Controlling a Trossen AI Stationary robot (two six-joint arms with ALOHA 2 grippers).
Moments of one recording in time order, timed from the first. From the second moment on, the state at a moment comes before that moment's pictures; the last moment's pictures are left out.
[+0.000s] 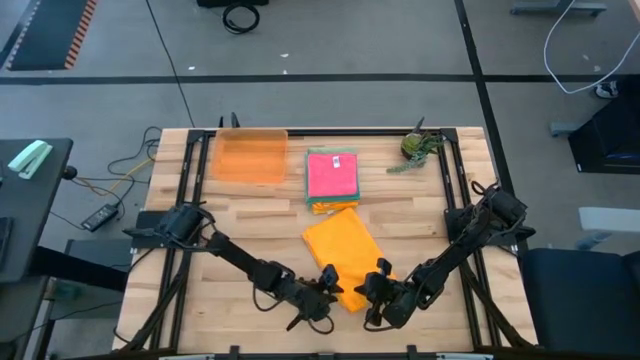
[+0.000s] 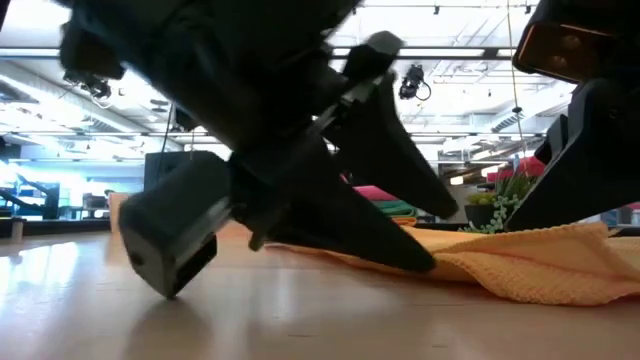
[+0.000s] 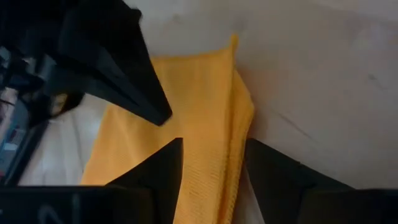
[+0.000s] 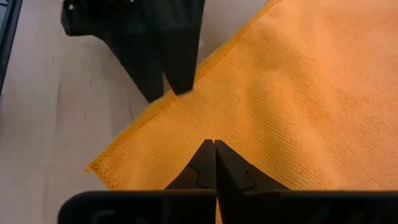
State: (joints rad) left arm -0.51 2.14 1.19 0.33 -0.39 0.64; right arm 0.75 1.86 0.86 0.06 0.65 0.92
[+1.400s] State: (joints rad) left arm -0.47 2.24 1.50 0.05 -0.25 0.51; right arm 0.74 1.88 0.86 -0.02 0.55 1.07
